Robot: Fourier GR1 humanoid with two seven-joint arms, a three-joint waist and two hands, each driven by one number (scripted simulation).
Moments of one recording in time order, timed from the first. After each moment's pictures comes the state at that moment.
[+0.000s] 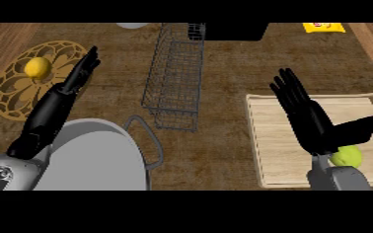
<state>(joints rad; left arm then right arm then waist) -0.23 0.53 -0.26 -1.63 0.08 0.10 -0.12 -0.11 -0.24 0.11 -1.55 -0.42 0.03 0.01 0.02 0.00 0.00</state>
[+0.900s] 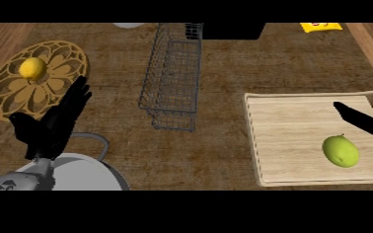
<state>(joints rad) -0.08 0.42 -0.15 -1.52 0.29 0.12 0.09 -0.10 -0.54 -0.05 -1.39 0.10 -0.67 0.57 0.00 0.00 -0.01</state>
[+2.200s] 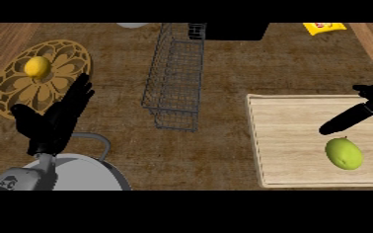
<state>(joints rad) -0.10 0.40 -0.13 -1.52 0.30 0.11 0.15 -0.39 -0.83 0.30 -1.40 -0.10 0.06 1.23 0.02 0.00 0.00</state>
